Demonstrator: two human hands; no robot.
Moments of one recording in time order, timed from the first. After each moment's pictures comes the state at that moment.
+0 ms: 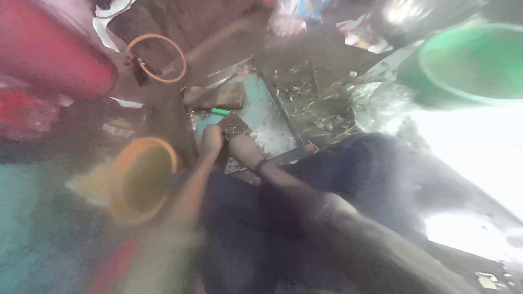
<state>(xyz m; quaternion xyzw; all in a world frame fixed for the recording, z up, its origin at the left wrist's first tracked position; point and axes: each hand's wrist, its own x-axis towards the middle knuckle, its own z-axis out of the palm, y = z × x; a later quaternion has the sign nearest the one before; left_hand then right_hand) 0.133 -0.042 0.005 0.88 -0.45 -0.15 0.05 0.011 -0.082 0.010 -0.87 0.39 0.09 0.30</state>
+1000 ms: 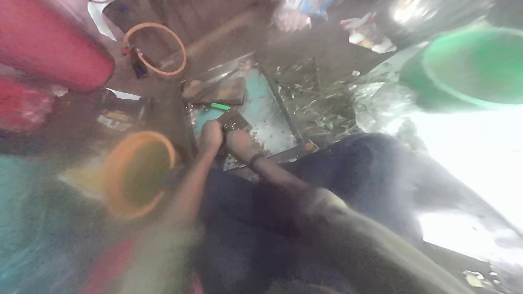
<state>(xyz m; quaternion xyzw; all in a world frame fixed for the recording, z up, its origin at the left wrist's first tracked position) 0.131 -0.056 0.012 0.88 -0.45 -0.15 -0.02 0.022 -0.082 0.006 -0.86 0.39 0.07 0.34</state>
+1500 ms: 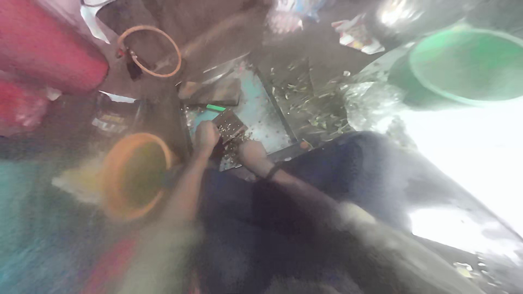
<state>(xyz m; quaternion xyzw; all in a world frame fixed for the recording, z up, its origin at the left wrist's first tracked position) 0.139 -0.039 -0.002 0.87 -0.46 -0.13 0.07 -0.034 -0.075 -0.002 -0.87 0.39 0.13 0.27</state>
